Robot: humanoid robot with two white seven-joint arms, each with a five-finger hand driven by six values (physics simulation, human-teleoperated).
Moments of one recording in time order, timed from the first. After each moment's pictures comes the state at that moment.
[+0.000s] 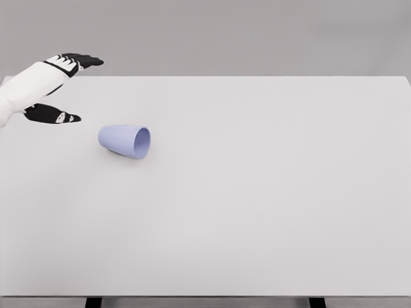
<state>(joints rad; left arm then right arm) -0.40 0.85 -0.30 -1.58 -0.23 -0.42 -0.26 0.05 0.00 0.00 0.04 0.05 0.01 0.09</state>
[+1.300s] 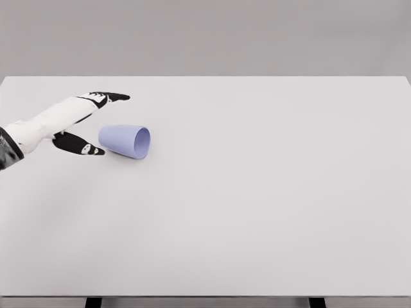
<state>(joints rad) -0.40 0.93 -0.53 -1.72 -0.03 -0.19 -0.26 0.05 0.00 0.00 0.04 0.05 0.01 0.09</state>
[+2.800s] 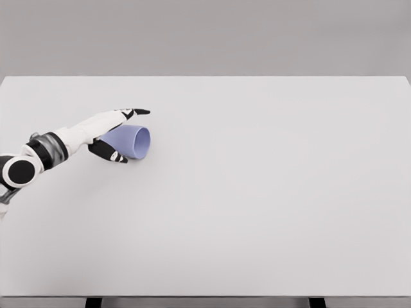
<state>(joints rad) -0.54 0.77 -0.75 -1.55 -0.08 -0.01 -0.27 0.05 0.00 0.00 0.04 0.05 0.01 0.09</state>
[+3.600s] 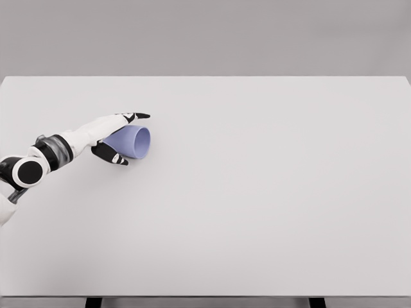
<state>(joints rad) -0.55 0.74 -0.77 -1.49 -0.12 -0.01 -0.27 0.05 0.00 0.00 0.04 0.05 0.01 0.09</state>
